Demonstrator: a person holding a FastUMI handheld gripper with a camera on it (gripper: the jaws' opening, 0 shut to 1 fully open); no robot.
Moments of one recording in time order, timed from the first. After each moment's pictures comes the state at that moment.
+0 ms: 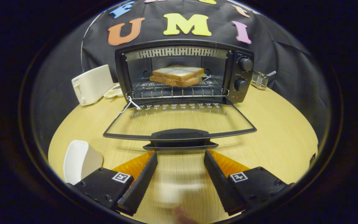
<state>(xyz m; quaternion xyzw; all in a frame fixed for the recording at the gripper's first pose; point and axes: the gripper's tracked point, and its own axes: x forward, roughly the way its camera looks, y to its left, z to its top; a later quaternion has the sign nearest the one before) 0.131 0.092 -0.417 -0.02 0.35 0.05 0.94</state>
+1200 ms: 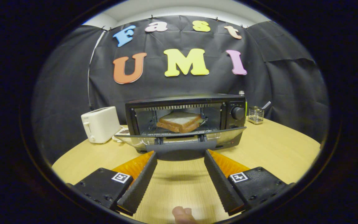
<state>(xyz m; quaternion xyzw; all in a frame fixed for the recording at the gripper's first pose) 0.179 0.101 -0.315 0.01 0.14 0.06 0.99</state>
